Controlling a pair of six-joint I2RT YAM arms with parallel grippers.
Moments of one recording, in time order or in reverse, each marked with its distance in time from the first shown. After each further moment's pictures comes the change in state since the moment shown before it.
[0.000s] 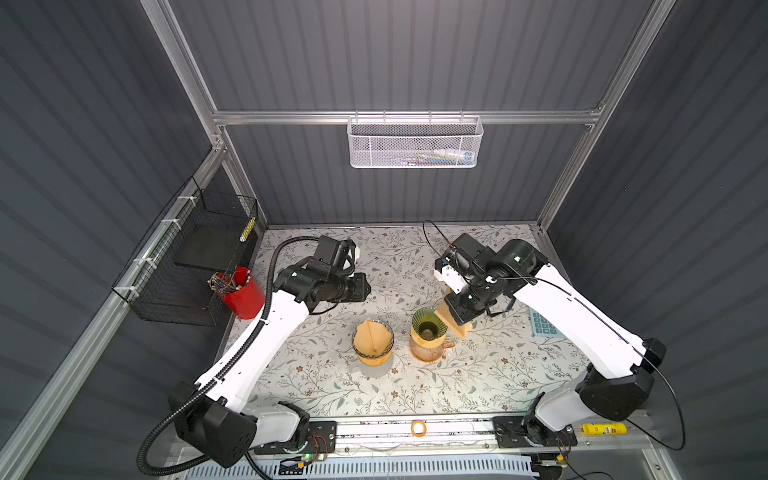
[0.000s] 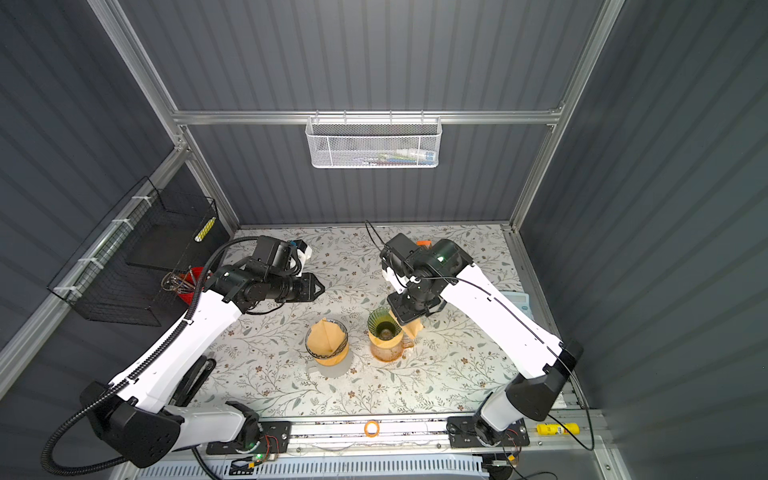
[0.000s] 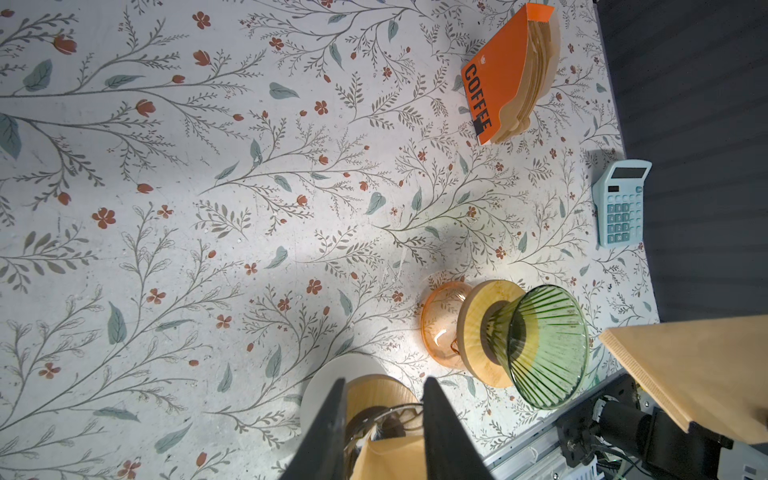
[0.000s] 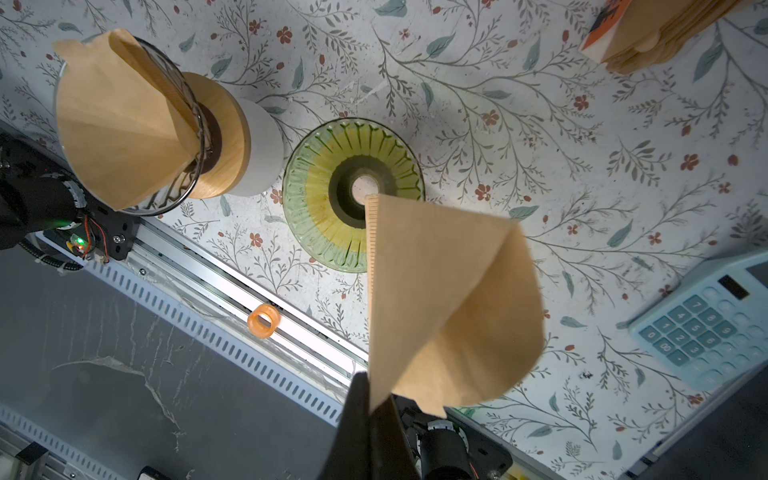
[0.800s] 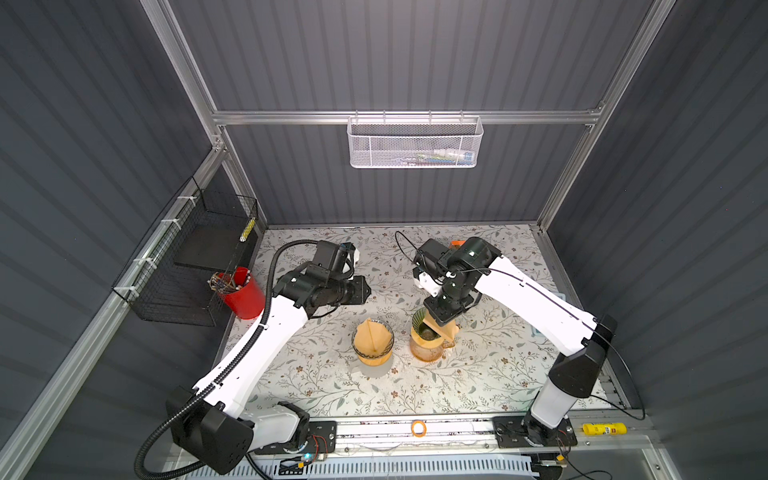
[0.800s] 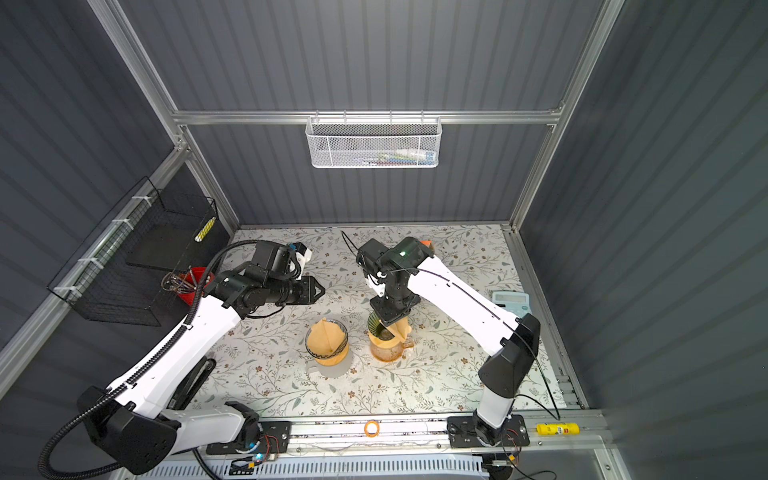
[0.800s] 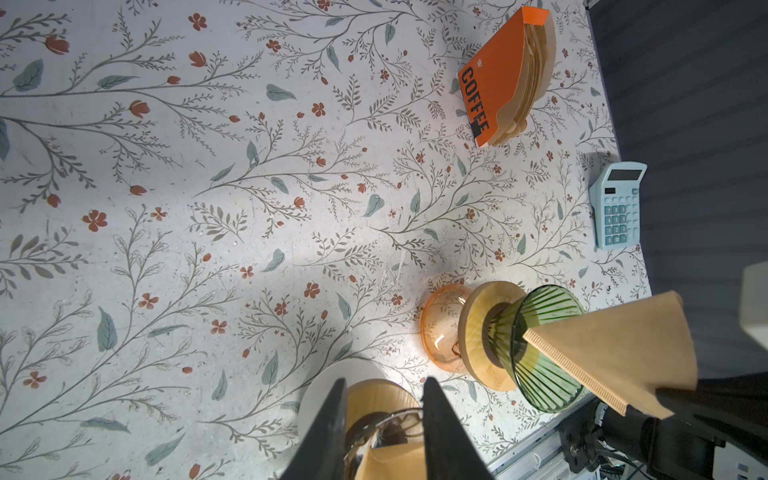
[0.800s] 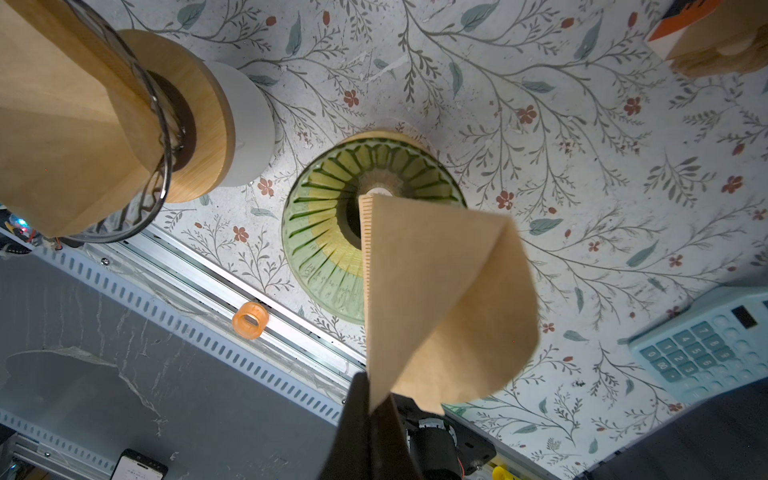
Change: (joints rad) left arm 0.000 -0.033 -0.066 0.062 0.005 -0.003; right arm 0.044 0.183 0.064 -0.017 0.005 -0.031
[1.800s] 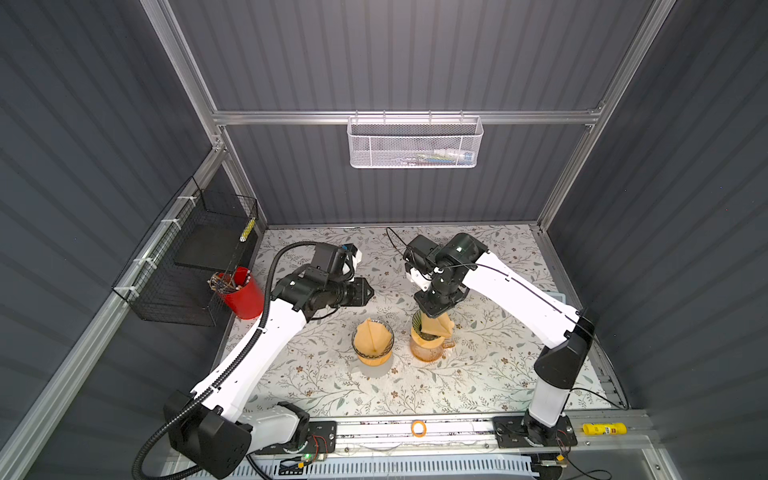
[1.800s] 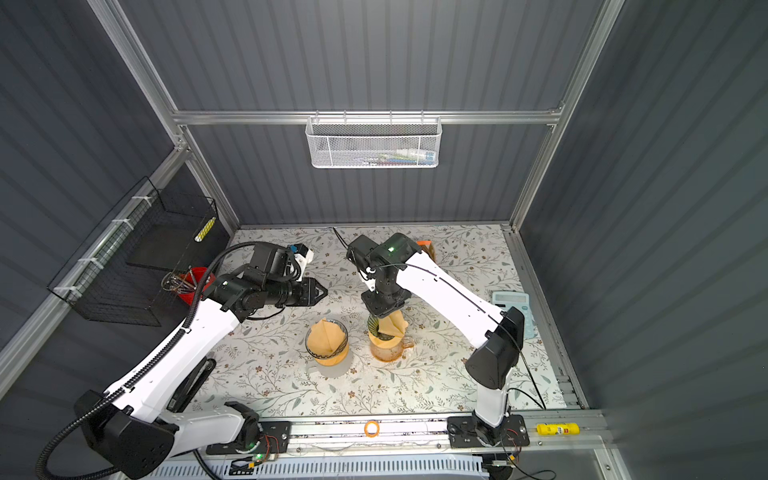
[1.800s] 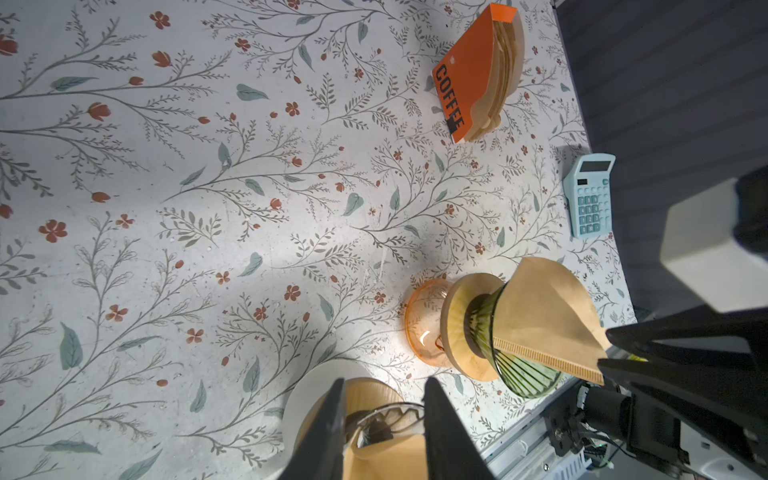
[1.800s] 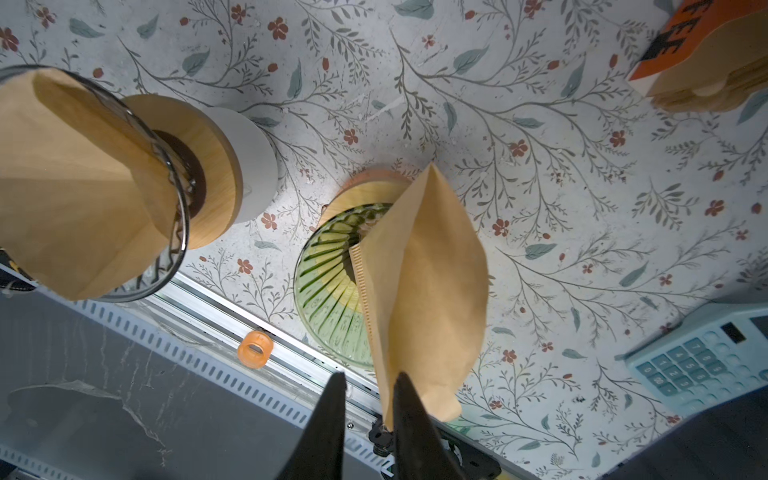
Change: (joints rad) left arm -0.004 -0.020 -0.025 0.032 0.077 0.019; right arm 0.008 0.082 0.107 0.014 0.018 0.043
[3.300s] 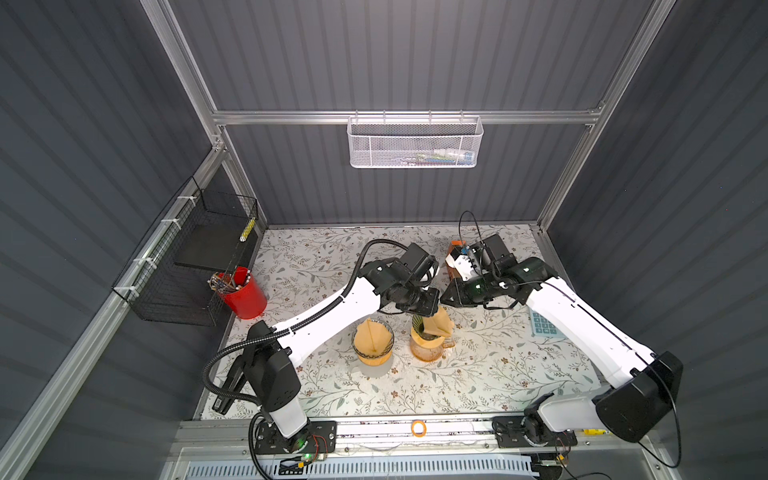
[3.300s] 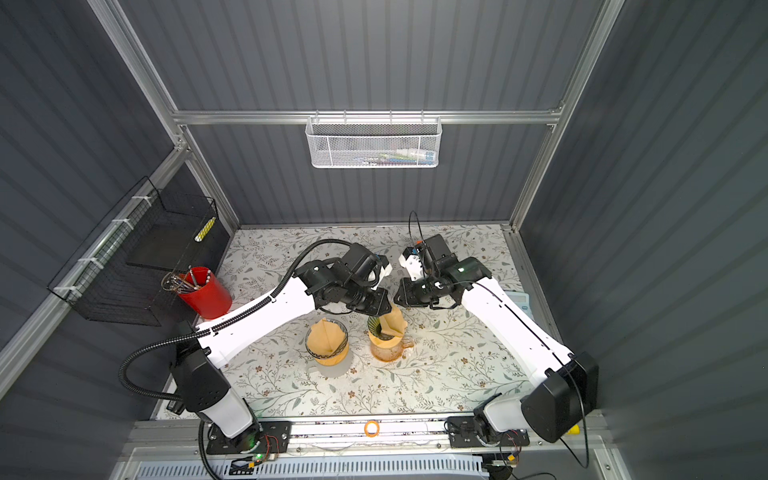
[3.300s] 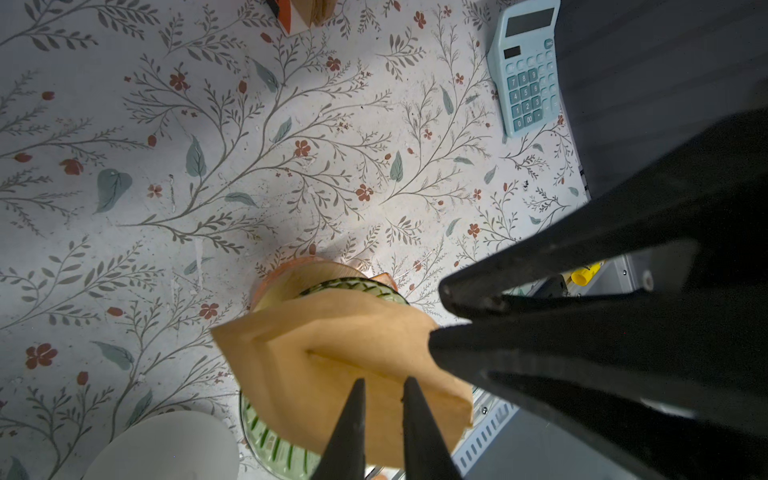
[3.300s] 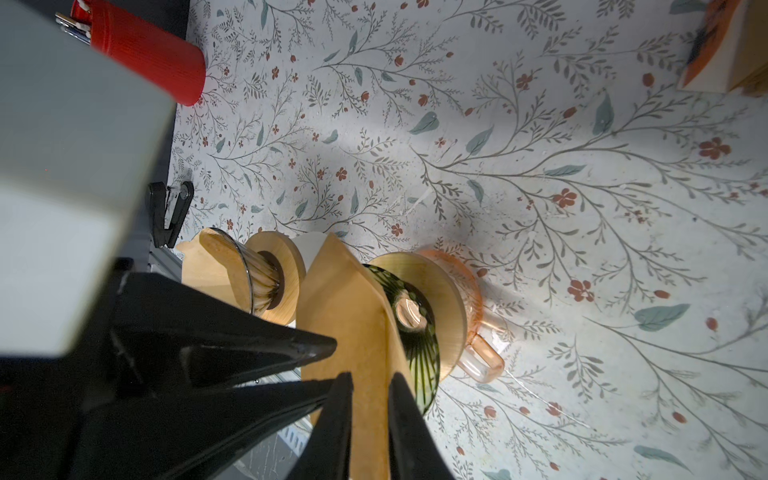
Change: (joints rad) left arm -0.414 0.434 0.357 -0.050 -0.021 -0.122; right arm -0.329 -0.422 -0.629 0.609 -0.385 0.109
